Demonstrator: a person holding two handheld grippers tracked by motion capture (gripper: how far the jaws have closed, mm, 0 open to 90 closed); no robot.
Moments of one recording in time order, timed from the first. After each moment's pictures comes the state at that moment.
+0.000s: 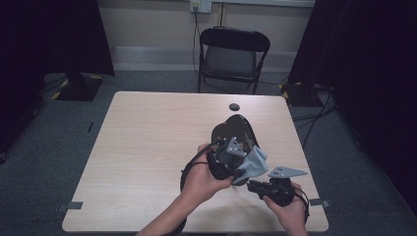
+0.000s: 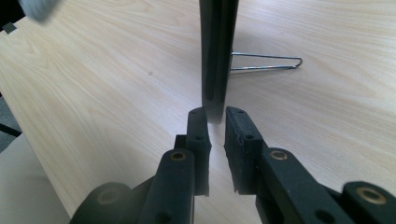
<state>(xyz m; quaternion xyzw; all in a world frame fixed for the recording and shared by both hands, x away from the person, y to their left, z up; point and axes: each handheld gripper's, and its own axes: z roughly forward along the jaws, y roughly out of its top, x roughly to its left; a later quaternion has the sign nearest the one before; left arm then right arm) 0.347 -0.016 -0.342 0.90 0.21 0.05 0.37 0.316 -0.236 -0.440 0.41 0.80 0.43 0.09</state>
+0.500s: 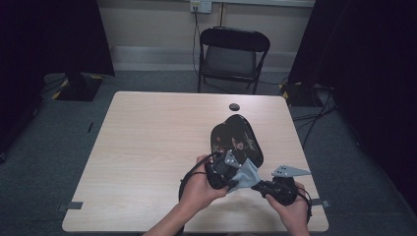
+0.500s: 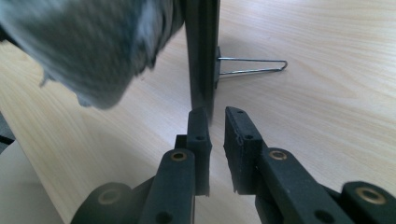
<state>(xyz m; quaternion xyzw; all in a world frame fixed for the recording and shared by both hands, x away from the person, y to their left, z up) 0.346 -0.012 -0.390 0.92 0.22 0.03 0.33 0.316 -0.243 -0.437 0.42 0.79 0.44 0.10</state>
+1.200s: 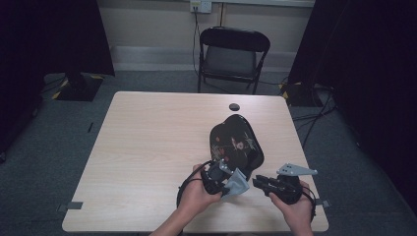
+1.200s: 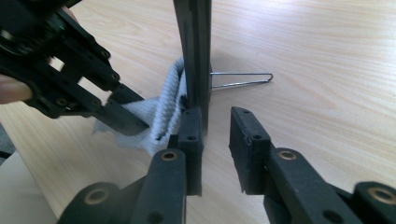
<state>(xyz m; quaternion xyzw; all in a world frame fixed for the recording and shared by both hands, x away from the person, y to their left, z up) 0.356 -0.004 -0.446 0.92 0.26 0.01 0.29 0.314 -0.250 -0.426 0.42 0.78 0.45 0.11</state>
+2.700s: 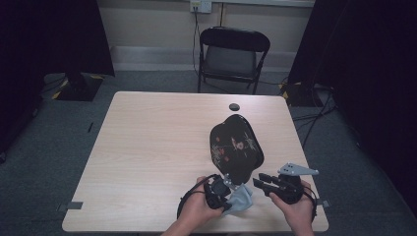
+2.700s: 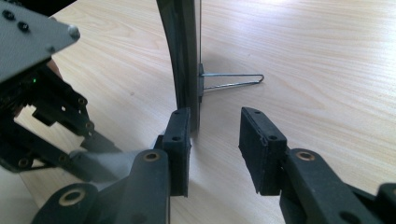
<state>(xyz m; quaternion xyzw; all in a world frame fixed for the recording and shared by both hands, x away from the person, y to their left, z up) 0.324 -0.015 -0.459 0.94 0.22 -0.03 0.28 0.315 -0.252 -0.427 0.43 0.78 0.45 0.12</state>
